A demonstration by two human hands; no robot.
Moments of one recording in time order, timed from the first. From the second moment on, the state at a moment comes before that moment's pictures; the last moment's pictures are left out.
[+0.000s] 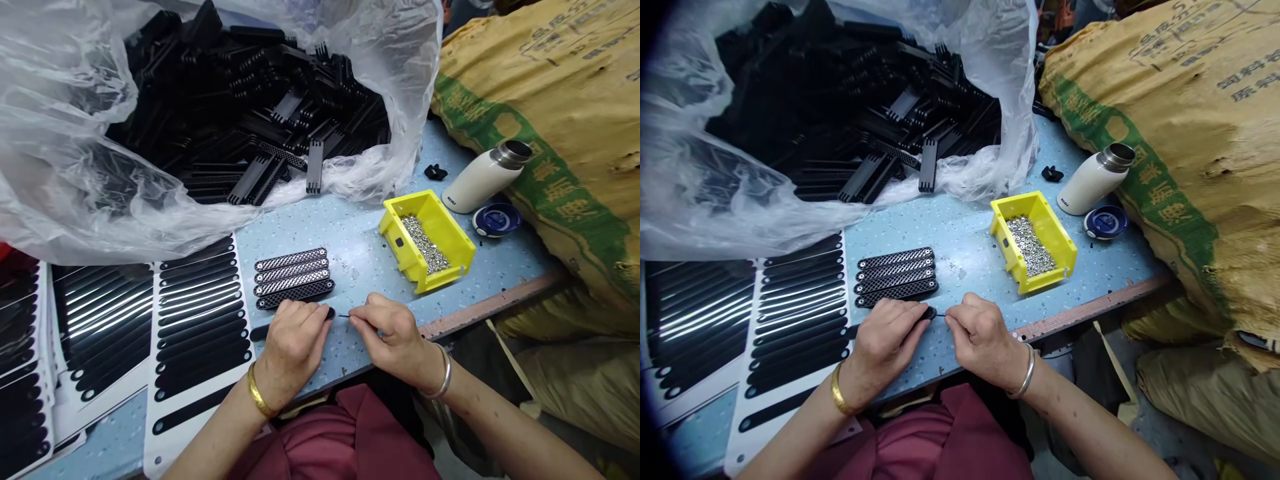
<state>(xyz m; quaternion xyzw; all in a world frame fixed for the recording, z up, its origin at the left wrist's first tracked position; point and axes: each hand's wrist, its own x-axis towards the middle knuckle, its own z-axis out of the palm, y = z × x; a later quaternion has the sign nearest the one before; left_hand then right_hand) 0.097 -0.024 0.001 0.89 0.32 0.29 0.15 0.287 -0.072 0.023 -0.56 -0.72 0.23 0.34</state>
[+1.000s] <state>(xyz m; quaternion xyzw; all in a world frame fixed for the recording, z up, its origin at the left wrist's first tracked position) 0.095 -0.024 -0.002 0.89 0.31 0.28 0.17 0.273 -0.033 0.053 -0.49 -0.85 0.16 0.10</state>
